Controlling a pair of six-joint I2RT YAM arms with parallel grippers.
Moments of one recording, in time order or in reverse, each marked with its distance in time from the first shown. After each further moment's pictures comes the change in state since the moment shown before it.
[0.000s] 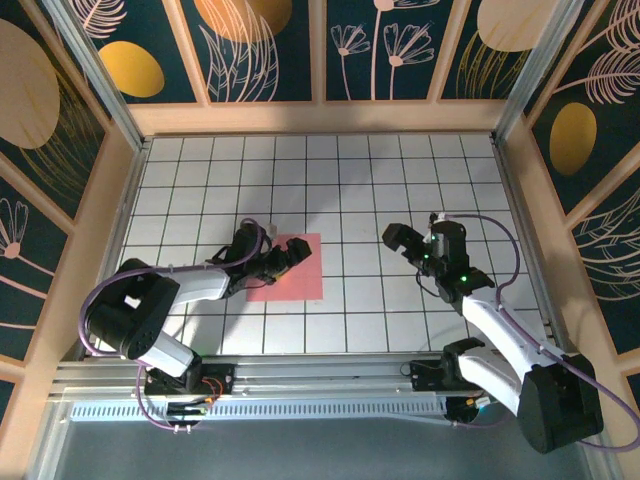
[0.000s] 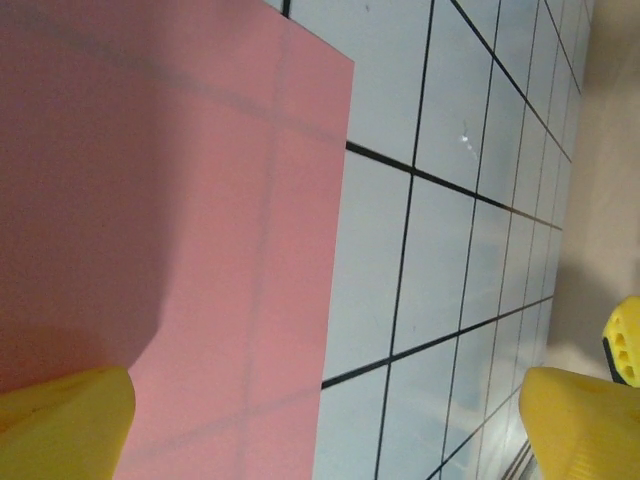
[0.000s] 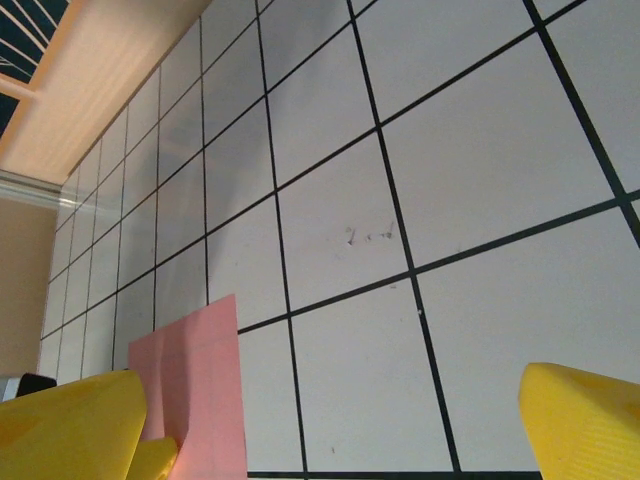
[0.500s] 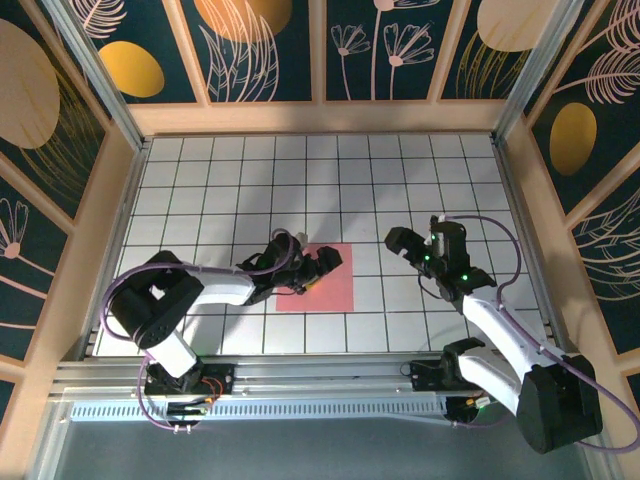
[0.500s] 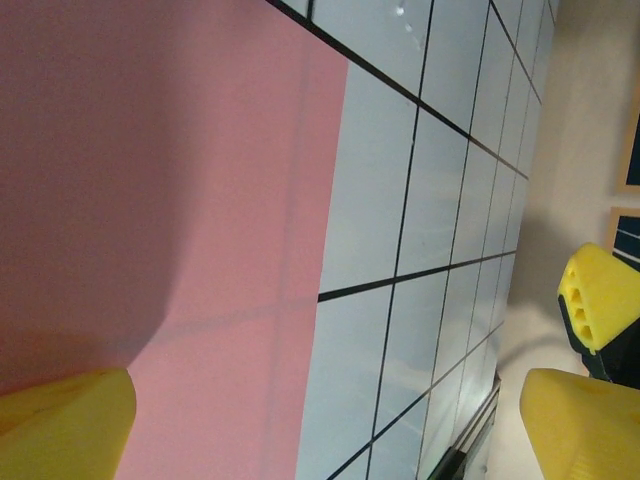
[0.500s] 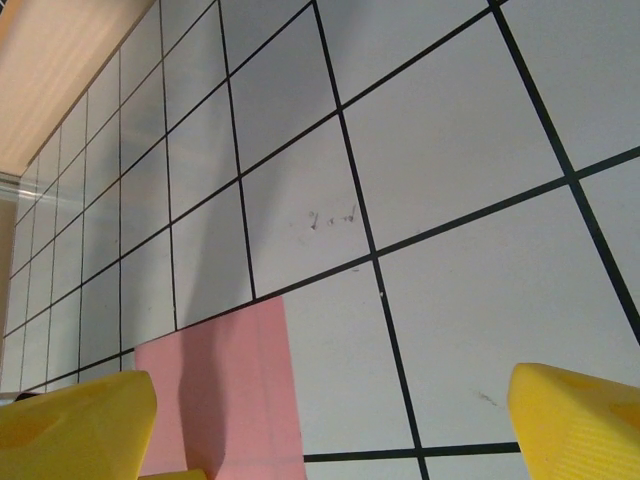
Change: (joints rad) left arm -0.244 0.130 0.096 0.106 -0.092 -0.191; right arm -0.011 0.002 0.011 -0.068 0.011 -0.025
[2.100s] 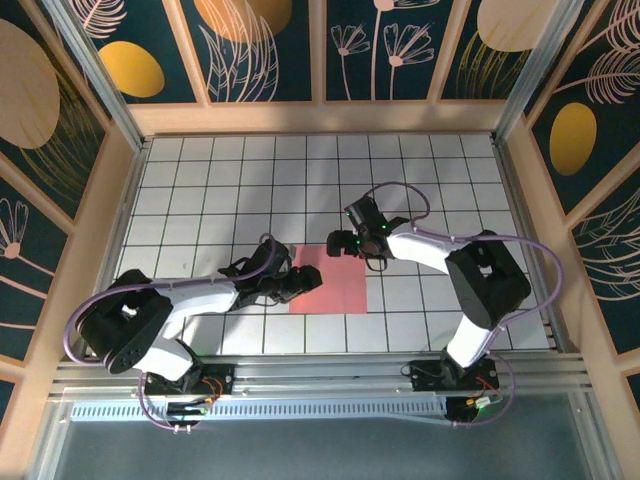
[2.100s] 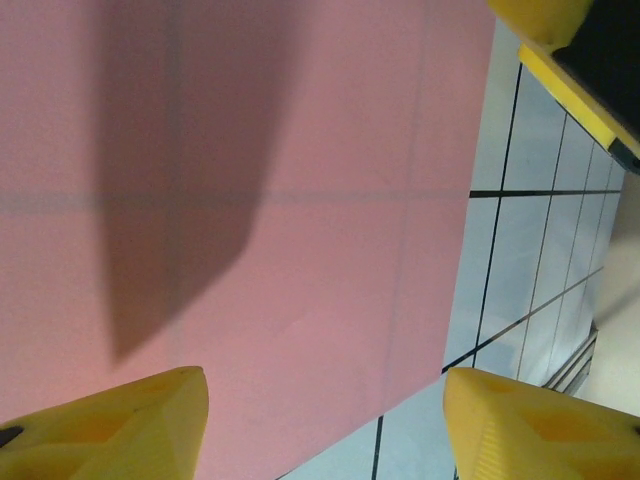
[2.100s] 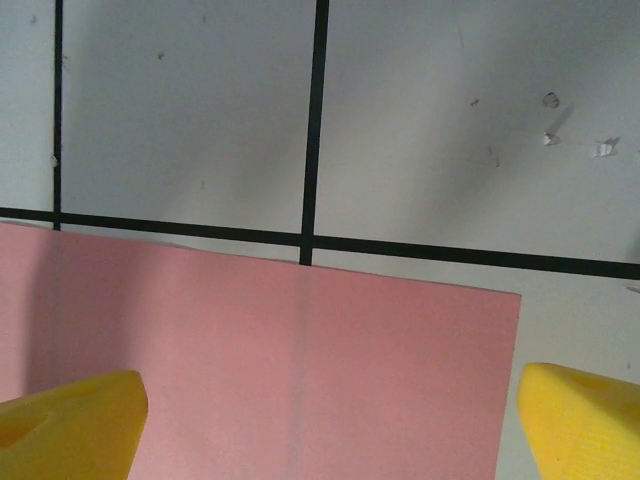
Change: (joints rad) left arm 0.045 -0.195 -0.077 -0.306 0.033 0.184; right arm 0.344 0.762 0.512 -0.173 0.122 -0.210
